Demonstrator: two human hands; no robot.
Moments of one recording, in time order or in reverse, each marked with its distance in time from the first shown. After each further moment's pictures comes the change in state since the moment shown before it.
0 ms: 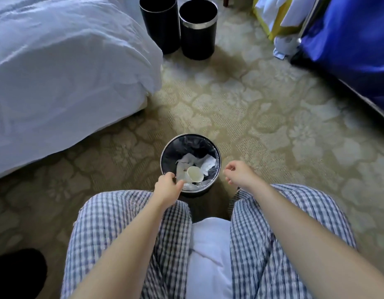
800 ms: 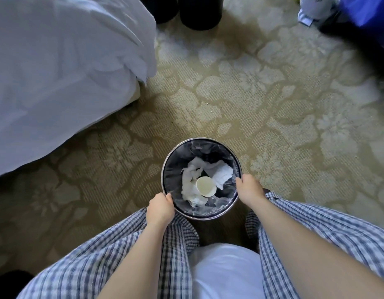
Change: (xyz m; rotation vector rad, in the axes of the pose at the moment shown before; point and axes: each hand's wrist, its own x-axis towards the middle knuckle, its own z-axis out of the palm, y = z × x) left_hand 0.115 -0.052 0.029 0.073 0.012 -0.323; right_hand 0.127 0.022 0.061 -0.168 0.079 0.225
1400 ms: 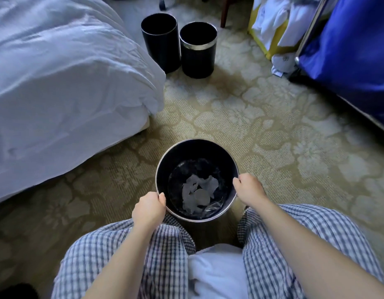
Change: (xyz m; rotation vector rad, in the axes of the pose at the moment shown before) left_hand -0.097 -0.001 -0.086 0.156 0.212 0.176; right_hand -0.110 -0.021 -0.078 -0.062 0.151 -0.235
